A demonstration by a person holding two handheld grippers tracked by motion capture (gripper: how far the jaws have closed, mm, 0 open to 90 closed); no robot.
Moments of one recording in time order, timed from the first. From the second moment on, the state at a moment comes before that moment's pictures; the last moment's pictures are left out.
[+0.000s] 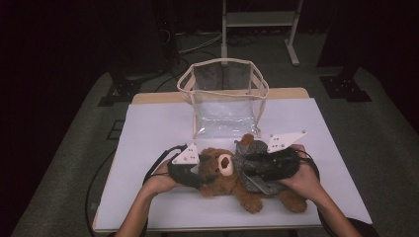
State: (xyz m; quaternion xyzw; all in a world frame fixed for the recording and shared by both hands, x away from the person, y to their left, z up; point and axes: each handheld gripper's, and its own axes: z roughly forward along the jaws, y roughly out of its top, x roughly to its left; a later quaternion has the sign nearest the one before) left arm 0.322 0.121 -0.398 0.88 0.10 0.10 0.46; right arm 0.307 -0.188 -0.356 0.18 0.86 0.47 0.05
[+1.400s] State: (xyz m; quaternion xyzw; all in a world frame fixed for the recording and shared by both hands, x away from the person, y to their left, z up) left arm 0.323 0.125 -0.405 0.88 0.12 0.08 0.46; right arm 0.293 -0.186 -0.378 0.20 0.87 0.45 0.09
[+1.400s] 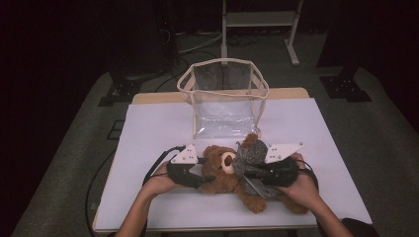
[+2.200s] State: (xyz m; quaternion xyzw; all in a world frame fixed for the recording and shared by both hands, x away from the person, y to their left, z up) left arm 0.319 0.103 -0.410 0.88 0.11 0.07 0.46; right arm 0.284 -0.176 -0.360 0.16 0.85 0.49 0.07
